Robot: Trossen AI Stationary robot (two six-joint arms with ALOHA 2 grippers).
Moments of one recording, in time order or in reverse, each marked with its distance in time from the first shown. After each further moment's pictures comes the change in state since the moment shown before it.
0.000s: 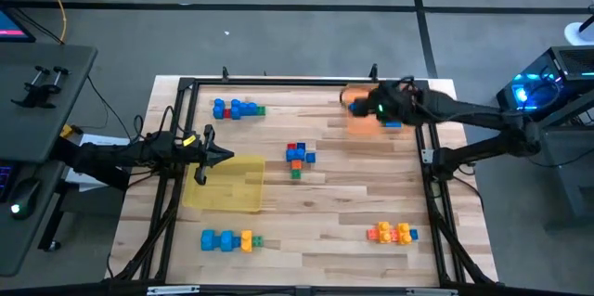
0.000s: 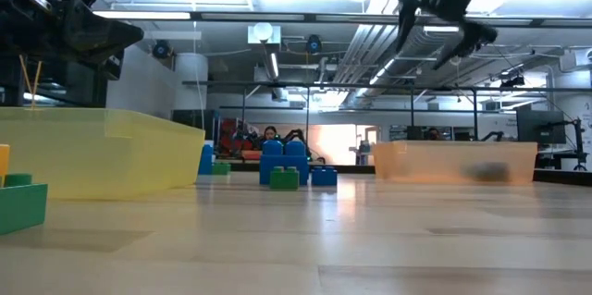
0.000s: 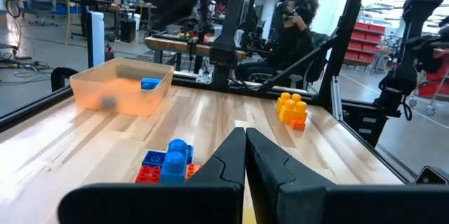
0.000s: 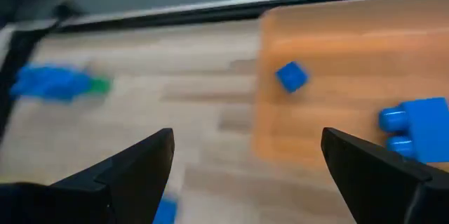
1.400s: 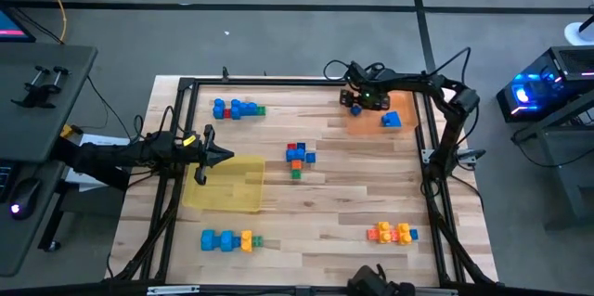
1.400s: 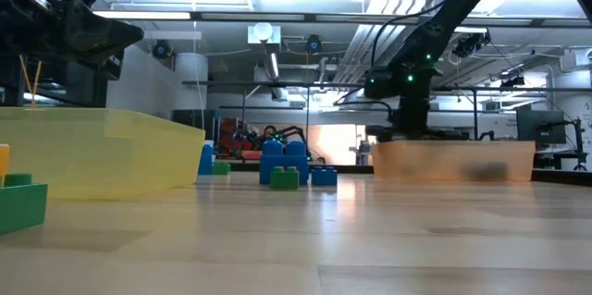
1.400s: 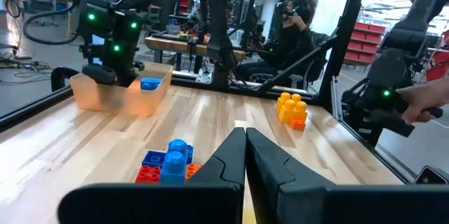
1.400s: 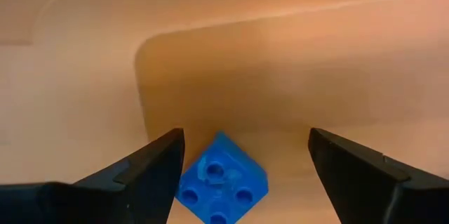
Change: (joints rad) left arm 0.000 0.000 0.000 0.000 0.000 0.000; right arm -0.469 0.650 0.004 0.252 -0.327 -0.268
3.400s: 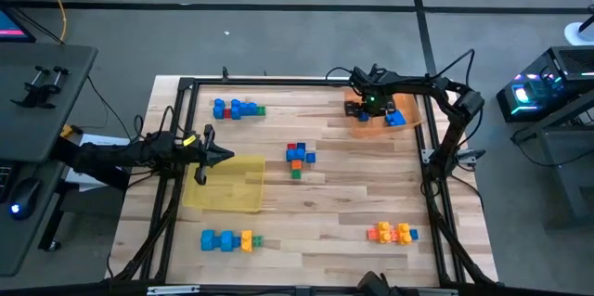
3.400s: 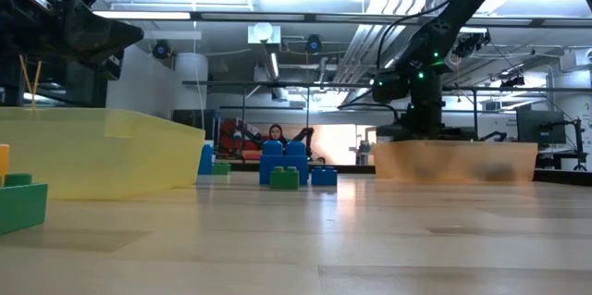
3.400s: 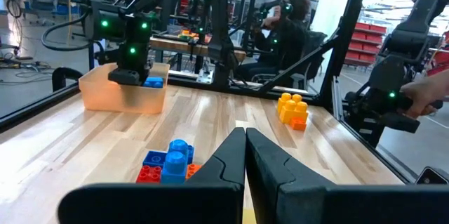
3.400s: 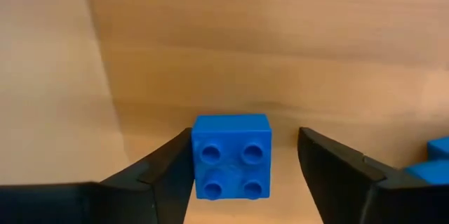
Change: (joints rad) left arm 0.000 0.000 0.000 0.000 -0.003 0.000; right arm 0.001 -0.045 -0.064 -0.076 -0.075 -0.148
